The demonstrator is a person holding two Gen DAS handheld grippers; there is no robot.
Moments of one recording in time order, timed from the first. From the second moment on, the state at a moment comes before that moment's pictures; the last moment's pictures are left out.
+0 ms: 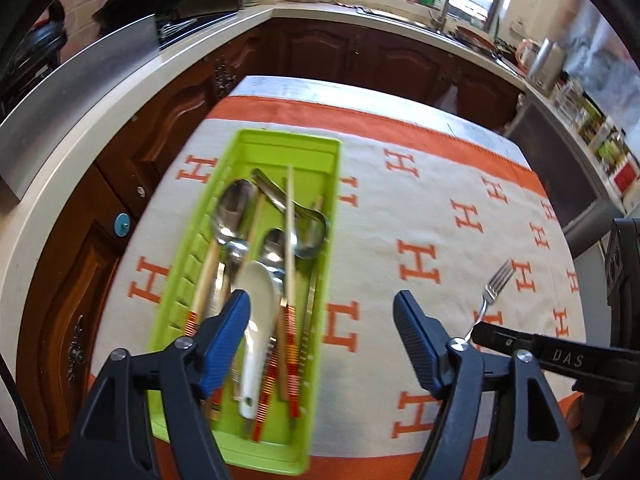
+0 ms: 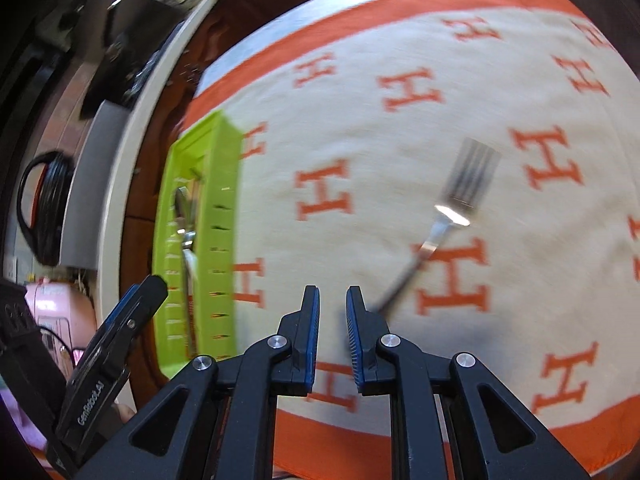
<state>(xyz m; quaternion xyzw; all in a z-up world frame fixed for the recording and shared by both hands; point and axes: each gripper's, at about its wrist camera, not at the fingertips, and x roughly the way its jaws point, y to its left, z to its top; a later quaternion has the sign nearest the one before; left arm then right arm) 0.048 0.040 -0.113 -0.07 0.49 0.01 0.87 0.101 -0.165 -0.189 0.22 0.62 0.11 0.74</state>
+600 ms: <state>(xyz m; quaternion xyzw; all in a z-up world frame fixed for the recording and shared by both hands) 0.041 0.017 -0.132 -0.06 0.51 0.02 0.86 0.116 -0.218 -0.226 0.26 0.63 0.03 0.73</state>
